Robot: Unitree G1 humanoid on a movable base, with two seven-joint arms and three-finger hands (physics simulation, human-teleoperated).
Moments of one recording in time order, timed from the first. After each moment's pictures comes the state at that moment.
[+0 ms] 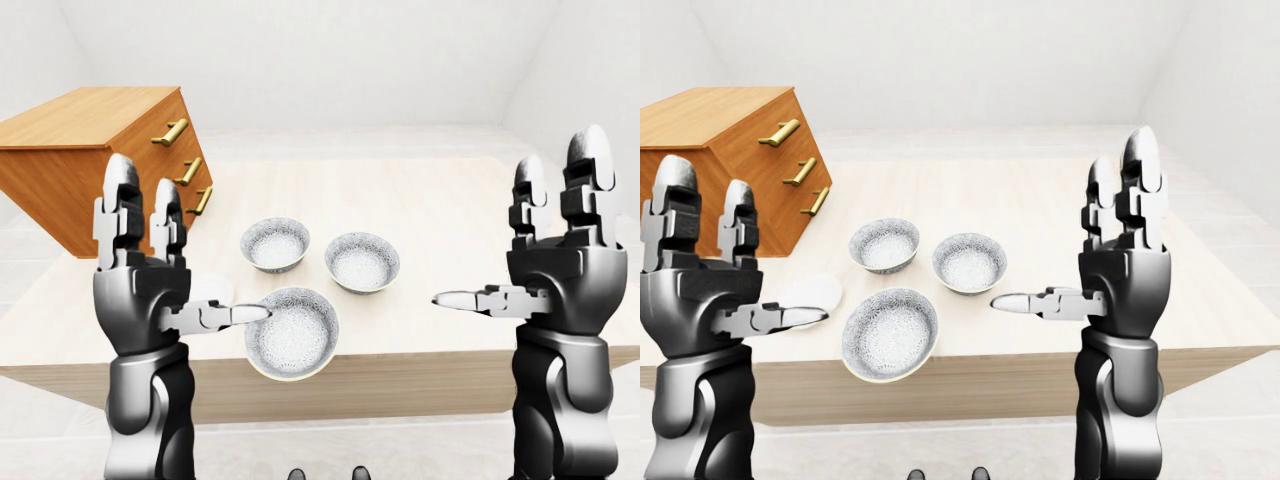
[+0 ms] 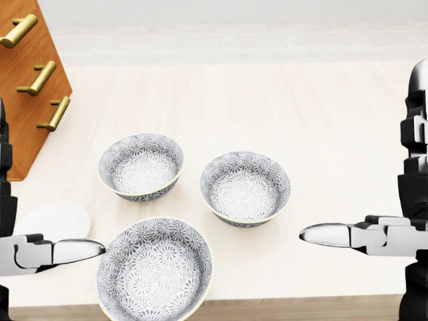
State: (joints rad) left arm 0.03 0.04 0.15 -0.71 -0.26 0.09 -0.01; right arm -0.02 -0.07 -0.21 -0.72 0.20 0.09 0.05
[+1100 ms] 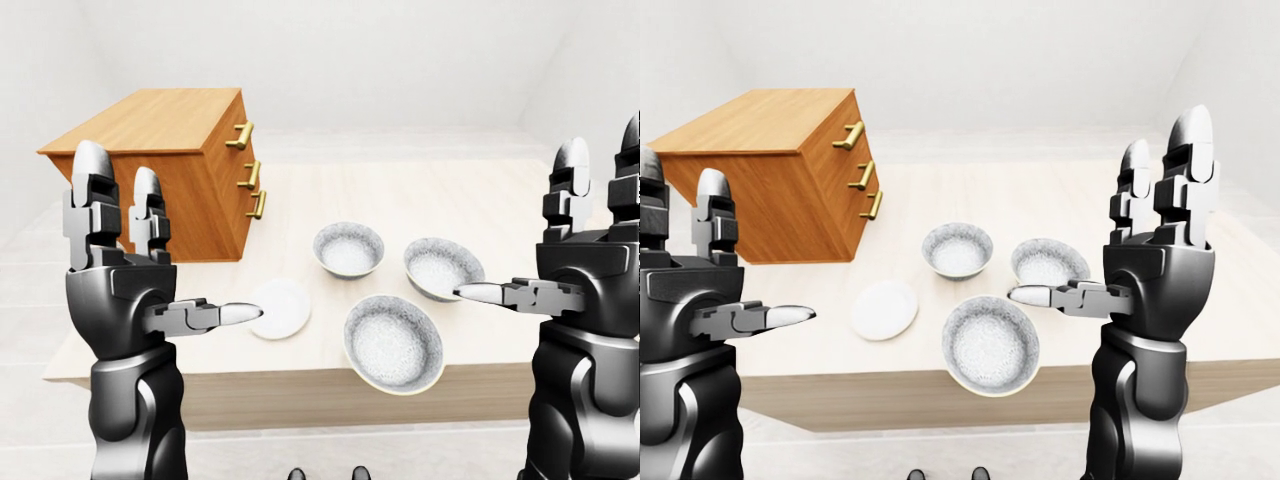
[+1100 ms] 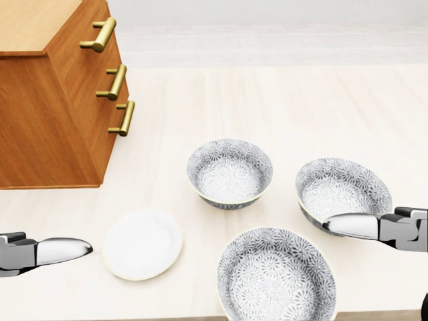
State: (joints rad) left arm 0.01 0.05 0.20 -0.76 -0.26 0.09 -0.02; right arm -0.06 -0.10 -0.29 -0.76 0.24 0.09 0.02
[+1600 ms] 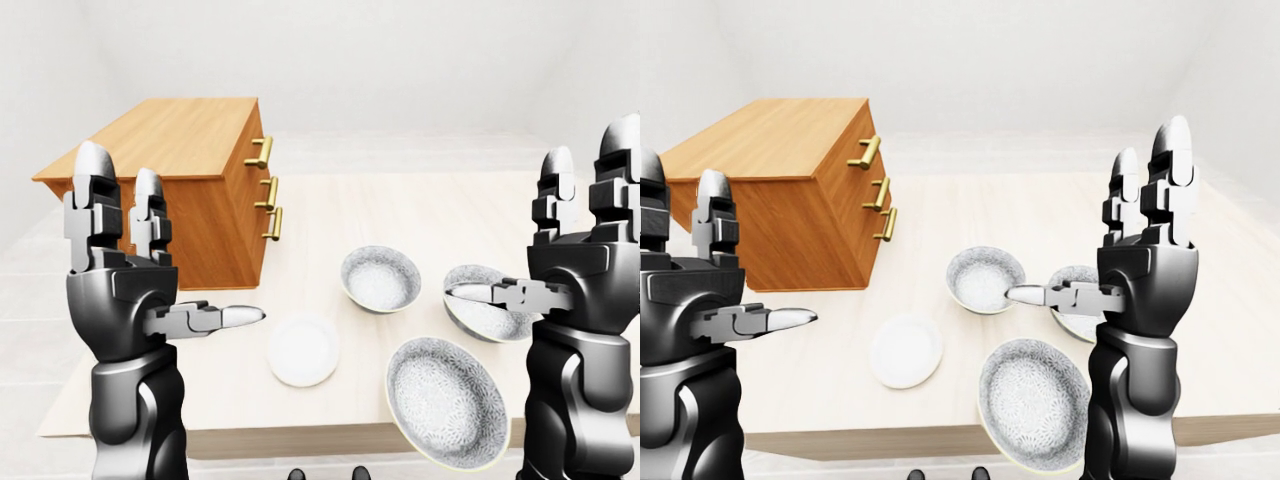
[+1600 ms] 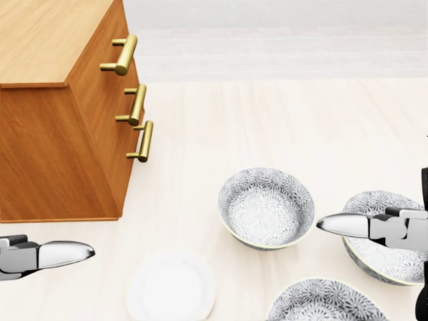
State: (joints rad) left arm 0.02 0.04 0.19 -0.77 -0.25 0.09 -0.03; right arm -0.05 -0.10 -0.28 -0.73 0.21 0.09 0.03
